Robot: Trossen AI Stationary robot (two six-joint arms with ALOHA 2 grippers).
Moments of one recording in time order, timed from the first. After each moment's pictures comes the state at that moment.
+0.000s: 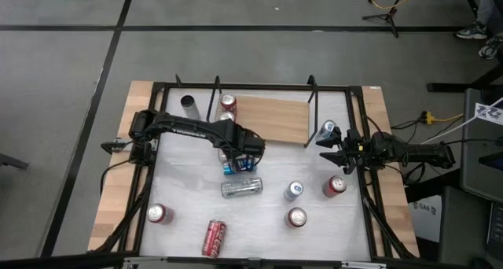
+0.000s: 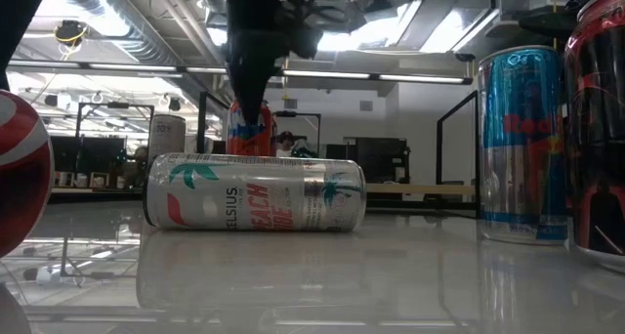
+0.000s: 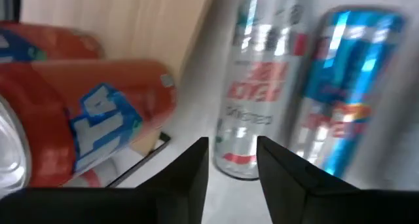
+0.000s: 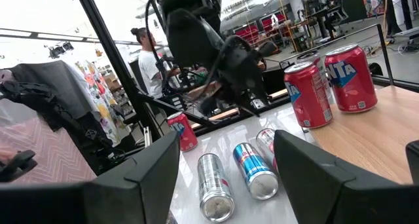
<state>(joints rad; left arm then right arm) -0.05 1.95 1.70 -1.33 -0.36 -0.42 0.03 0.02 0.01 0.15 -0.04 0.41</state>
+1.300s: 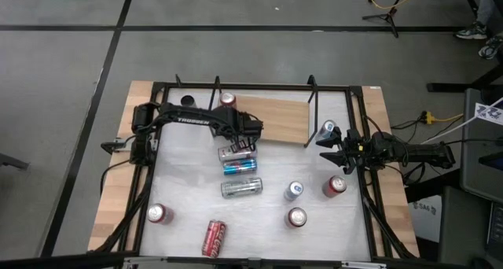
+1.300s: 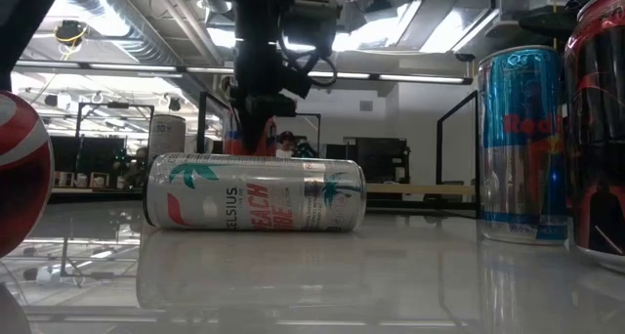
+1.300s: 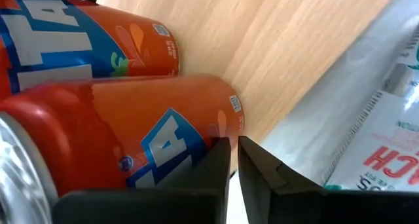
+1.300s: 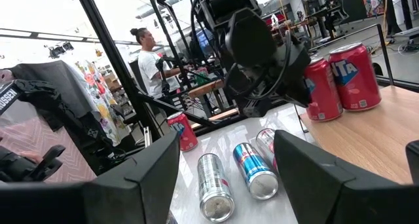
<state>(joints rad) 0.12 1.95 1.56 -1.20 -0.49 -0.43 0.03 0.02 0.01 0.15 -0.04 0.41</state>
